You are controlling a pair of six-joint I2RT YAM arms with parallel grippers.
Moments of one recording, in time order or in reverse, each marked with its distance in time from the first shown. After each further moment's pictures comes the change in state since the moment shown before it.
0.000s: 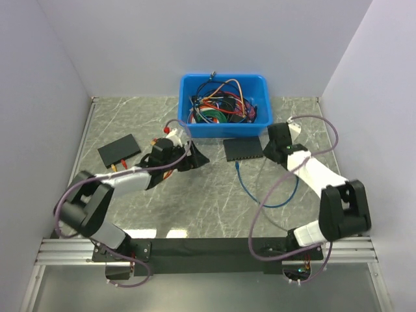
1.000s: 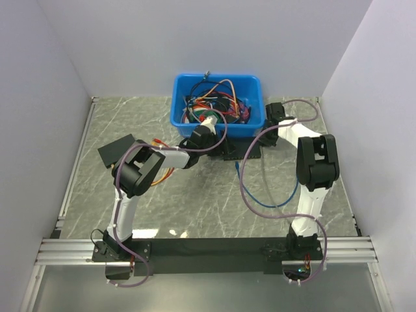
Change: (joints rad) left arm -0.119 0.644 0.582 0.068 -0.110 0.042; right arm -0.156 0.629 0.542 -0.163 -0.274 -0.137
